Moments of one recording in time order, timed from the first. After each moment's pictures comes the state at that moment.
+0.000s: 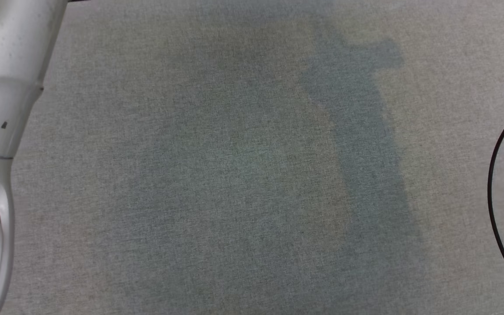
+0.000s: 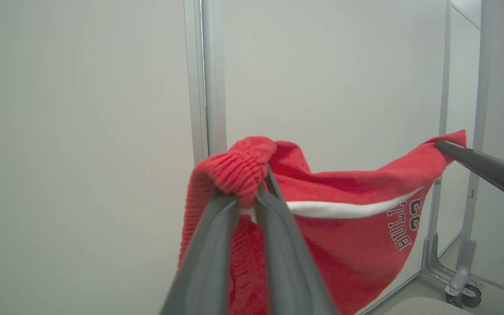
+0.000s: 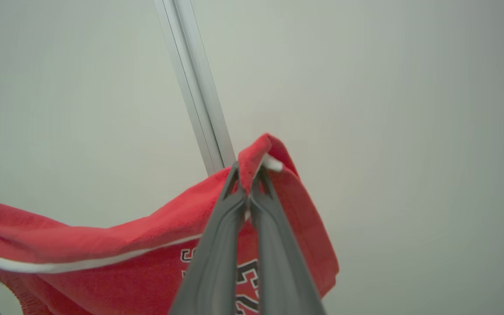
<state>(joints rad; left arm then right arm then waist) -1.53 0.26 -0.69 0.74 -0.72 -0.13 -0.16 -1.54 -0.20 0.26 0.96 0.72 0.13 -0.24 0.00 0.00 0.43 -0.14</state>
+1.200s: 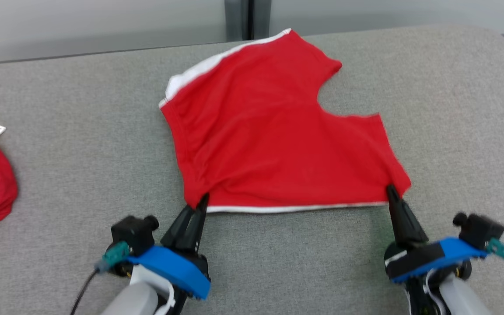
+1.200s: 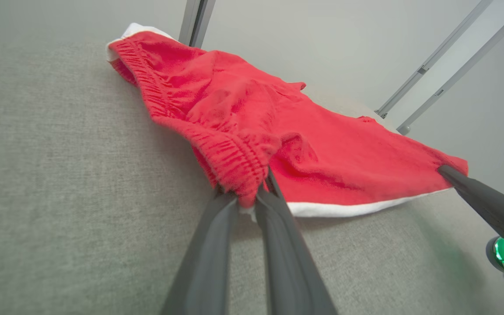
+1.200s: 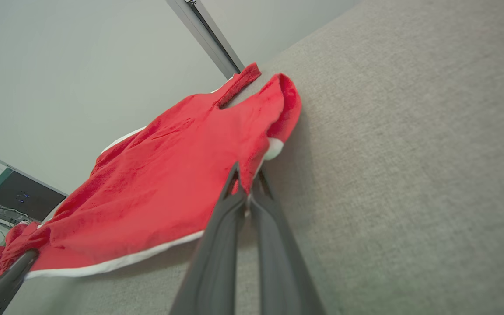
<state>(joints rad) -0.32 0.25 -0.63 0.41 -0.74 -0.09 -0.26 -0.26 -0.16 0.24 0.44 0.80 0.13 -0.26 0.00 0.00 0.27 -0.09</state>
